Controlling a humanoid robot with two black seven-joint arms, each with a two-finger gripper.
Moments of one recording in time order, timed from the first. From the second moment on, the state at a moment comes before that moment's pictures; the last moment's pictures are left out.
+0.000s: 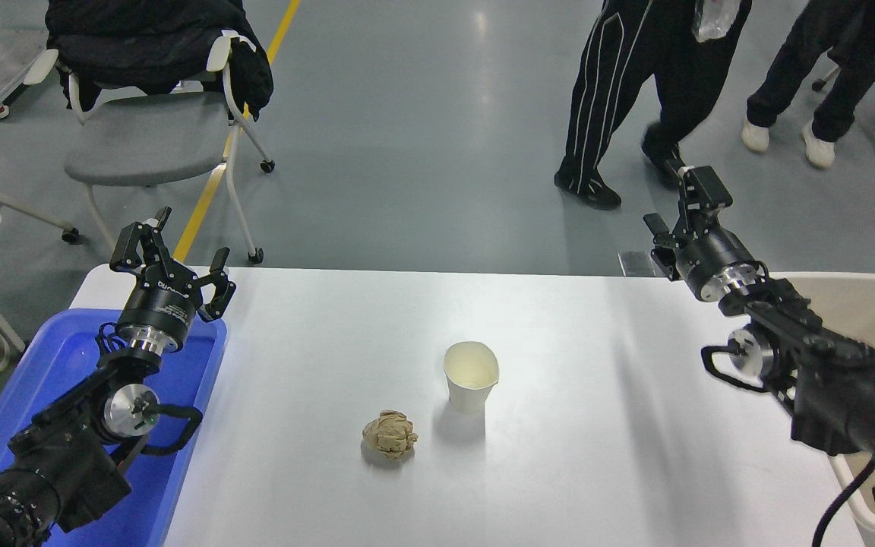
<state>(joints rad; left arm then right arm) -0.59 0.29 -0.87 -0.45 0.19 -0.49 -0.64 1.06 -0.29 -0.06 0.45 -0.29 0.09 0.55</state>
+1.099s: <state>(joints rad) -0.59 0.29 -0.87 -0.45 0.19 -0.49 -0.64 1.56 -0.04 -0.87 0.72 -0.37 0.41 0.25</state>
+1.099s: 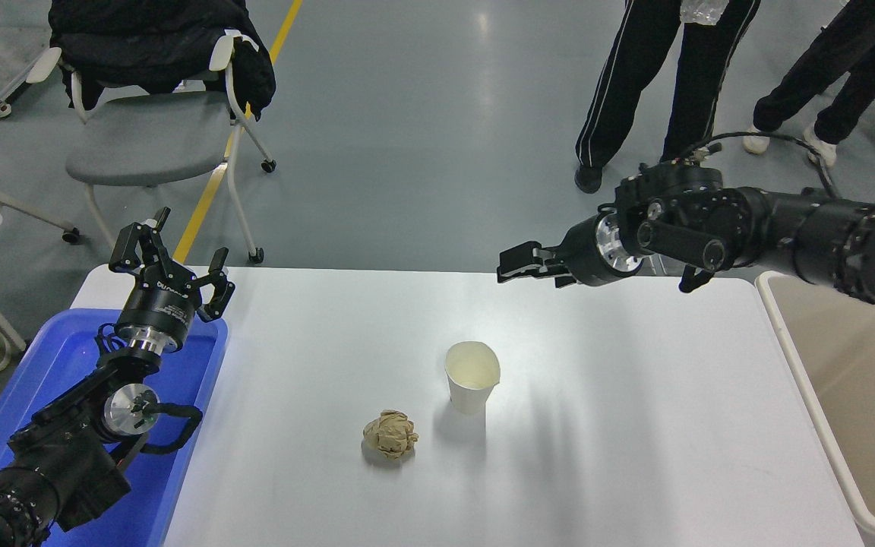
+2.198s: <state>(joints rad) -0.59 0.29 -0.87 -0.45 0.19 -0.49 -0.64 1.32 0.00 -0.87 0.65 -0.39 0.29 0.25</state>
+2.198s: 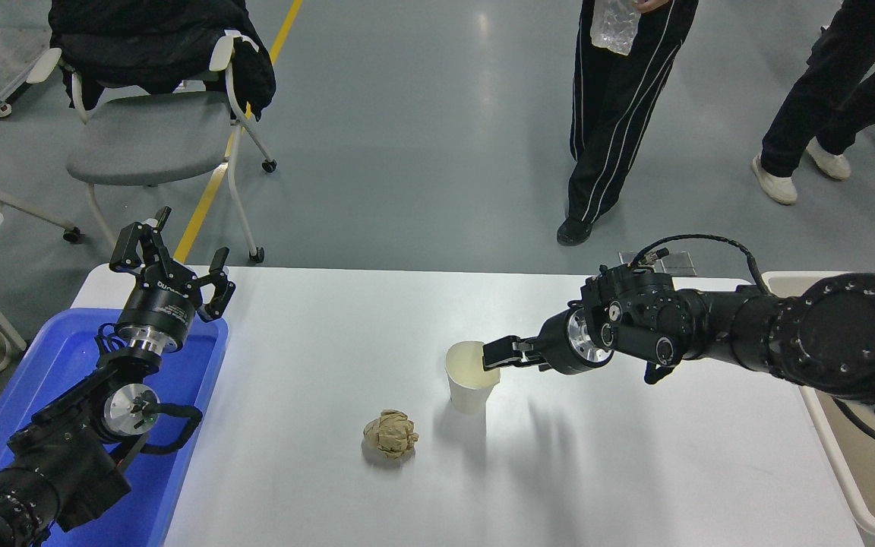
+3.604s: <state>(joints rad) -0.59 0.29 -0.87 -0.45 0.19 -0.49 -0.64 1.34 0.00 -0.79 0.62 -0.47 0.24 0.30</state>
